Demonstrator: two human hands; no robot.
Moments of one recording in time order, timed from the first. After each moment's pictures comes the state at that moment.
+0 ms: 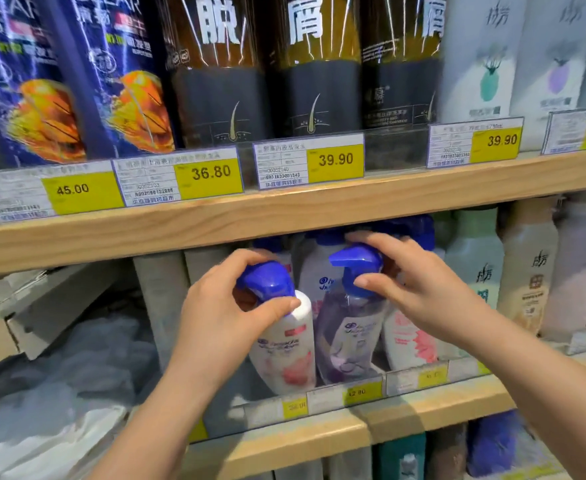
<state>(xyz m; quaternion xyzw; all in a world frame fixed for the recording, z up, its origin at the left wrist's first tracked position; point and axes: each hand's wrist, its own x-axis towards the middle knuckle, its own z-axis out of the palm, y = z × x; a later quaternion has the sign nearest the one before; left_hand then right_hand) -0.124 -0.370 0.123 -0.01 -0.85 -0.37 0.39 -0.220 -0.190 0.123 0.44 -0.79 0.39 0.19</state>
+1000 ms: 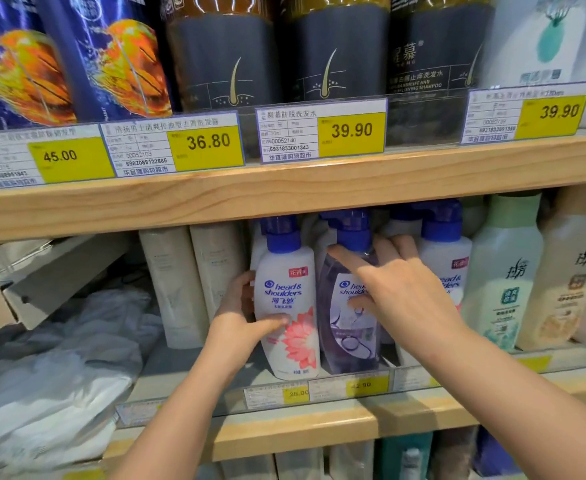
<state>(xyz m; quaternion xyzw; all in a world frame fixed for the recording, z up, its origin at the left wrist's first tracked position) -0.170 -0.391 0.056 0.09 -0.78 -0.55 0.28 -0.236 -0.222 0.101 0.34 -0.90 0.05 0.27</state>
